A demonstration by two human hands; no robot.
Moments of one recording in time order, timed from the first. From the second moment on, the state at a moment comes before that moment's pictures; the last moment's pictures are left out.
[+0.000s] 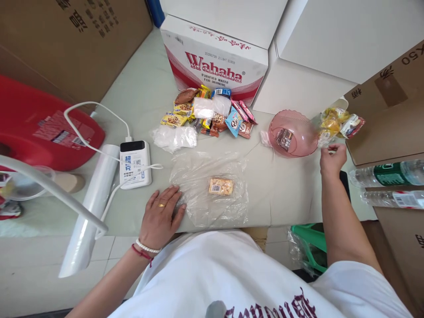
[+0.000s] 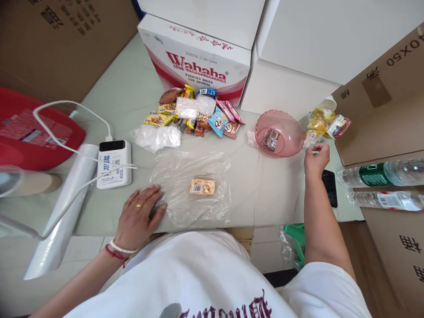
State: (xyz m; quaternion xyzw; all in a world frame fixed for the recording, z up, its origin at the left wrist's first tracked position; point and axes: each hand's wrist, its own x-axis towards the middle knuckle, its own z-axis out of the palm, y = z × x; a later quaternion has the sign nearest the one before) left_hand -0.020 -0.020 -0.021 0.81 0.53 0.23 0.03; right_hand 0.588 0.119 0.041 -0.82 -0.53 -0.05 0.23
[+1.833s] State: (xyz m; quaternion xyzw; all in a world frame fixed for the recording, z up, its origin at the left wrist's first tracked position) left_hand -0.019 -0.021 -0.022 0.81 0.54 0.24 0.00; right_hand 0.731 0.228 0.092 -0.80 -0.50 -0.25 0.22
